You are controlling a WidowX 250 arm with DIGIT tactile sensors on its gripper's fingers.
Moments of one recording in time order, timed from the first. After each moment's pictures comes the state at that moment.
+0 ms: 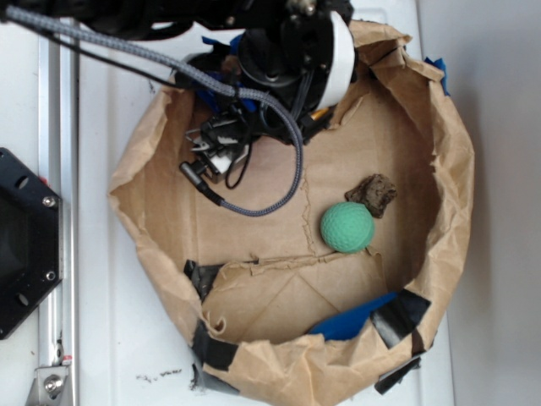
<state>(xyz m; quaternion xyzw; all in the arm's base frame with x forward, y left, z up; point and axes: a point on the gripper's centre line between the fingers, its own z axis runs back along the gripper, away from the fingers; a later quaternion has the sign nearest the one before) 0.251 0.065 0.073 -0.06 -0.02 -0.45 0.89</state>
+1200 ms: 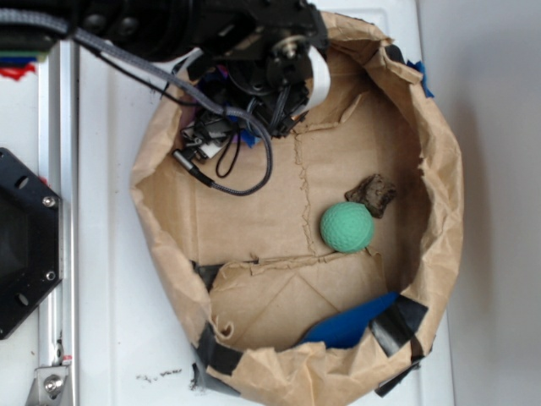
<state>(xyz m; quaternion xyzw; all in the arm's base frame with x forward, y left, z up) 0.239 0.088 0.025 0.00 0.05 -0.42 0.91</state>
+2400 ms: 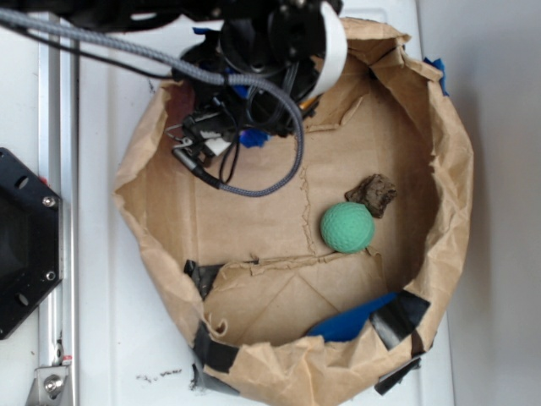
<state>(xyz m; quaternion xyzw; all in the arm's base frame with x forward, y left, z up) 0.237 0.064 0.093 -0.07 0.02 -0.40 0.91</state>
